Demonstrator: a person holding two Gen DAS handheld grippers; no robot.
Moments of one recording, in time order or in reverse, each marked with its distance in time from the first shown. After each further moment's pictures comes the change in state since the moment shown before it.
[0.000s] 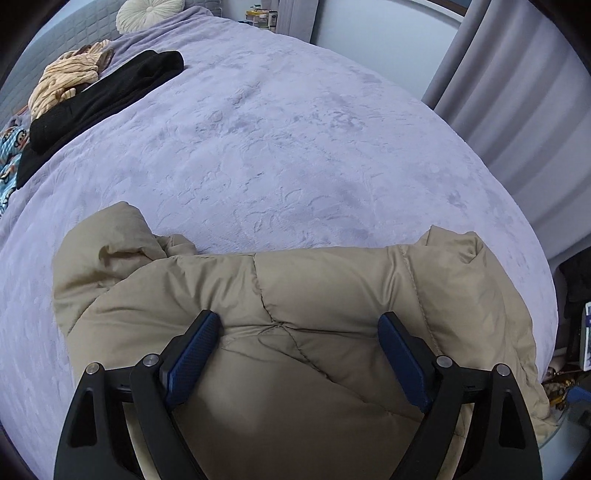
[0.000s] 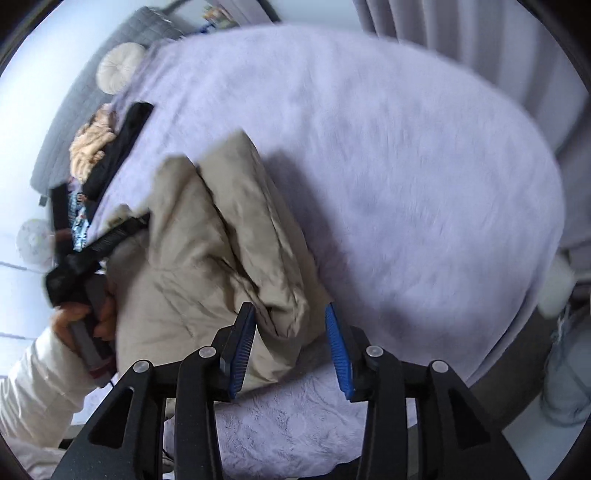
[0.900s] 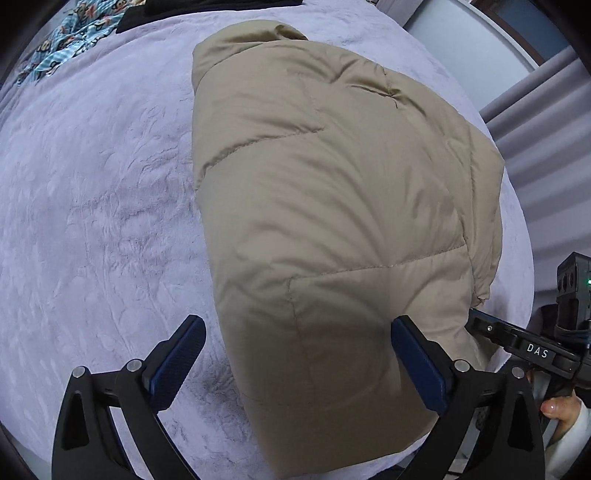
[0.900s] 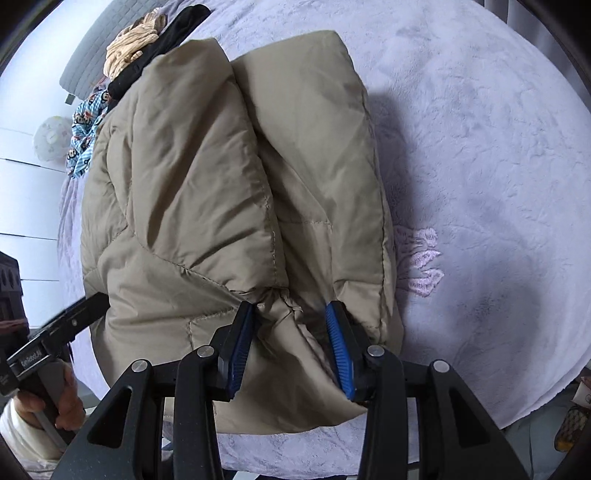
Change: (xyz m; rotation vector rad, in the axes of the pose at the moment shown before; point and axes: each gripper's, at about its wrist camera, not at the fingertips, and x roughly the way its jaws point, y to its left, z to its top) left arm -0.082 0.047 -0.150 -0.384 0.157 0.002; right arm 0.098 0.025 0.009 -0.266 0.307 0.070
